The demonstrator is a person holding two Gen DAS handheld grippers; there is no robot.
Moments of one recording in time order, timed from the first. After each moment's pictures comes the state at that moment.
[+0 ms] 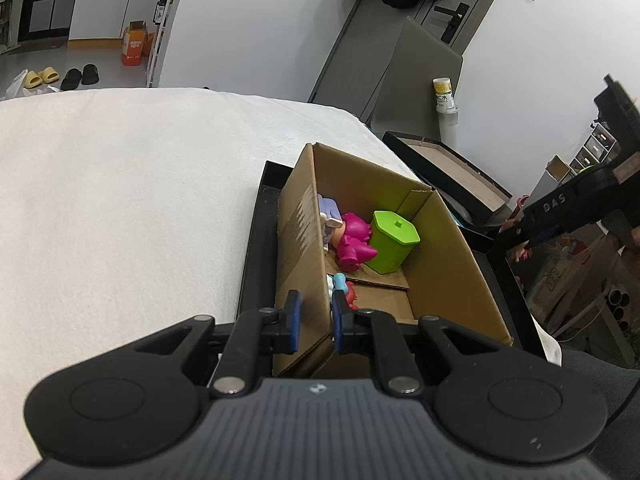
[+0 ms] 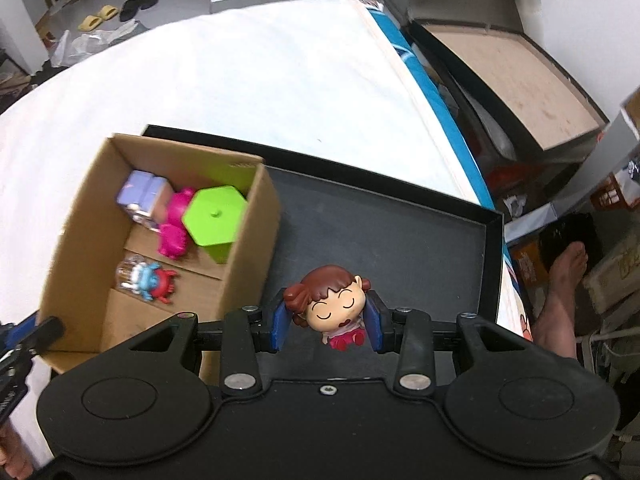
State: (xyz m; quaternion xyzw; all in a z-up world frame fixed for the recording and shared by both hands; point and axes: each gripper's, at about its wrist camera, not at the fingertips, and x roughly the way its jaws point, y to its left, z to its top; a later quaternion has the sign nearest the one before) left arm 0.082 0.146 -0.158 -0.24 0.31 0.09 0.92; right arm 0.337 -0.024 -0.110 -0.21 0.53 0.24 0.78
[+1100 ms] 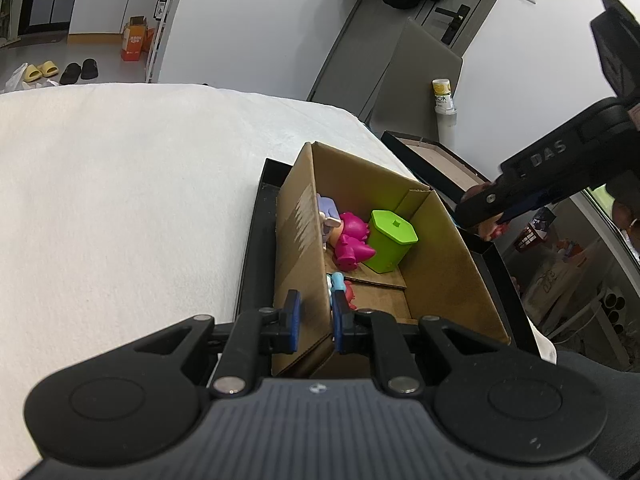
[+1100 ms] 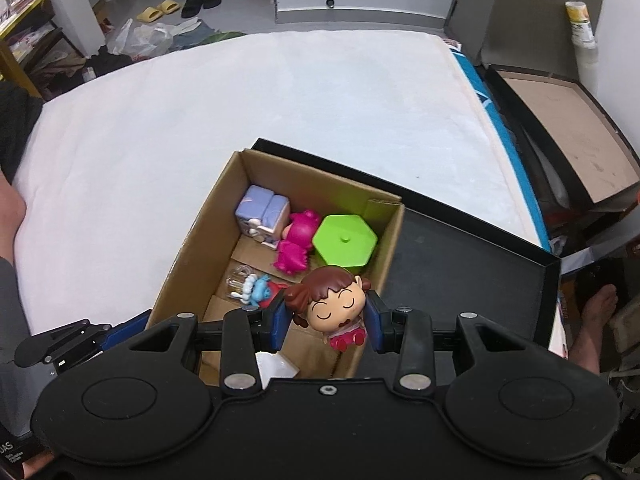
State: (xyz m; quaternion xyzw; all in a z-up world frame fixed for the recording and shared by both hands) left arm 0.080 0.148 -0.158 -0.25 0.31 0.08 0.91; right arm 0.288 0.041 -0.083 -0.22 0.51 0.31 0.77
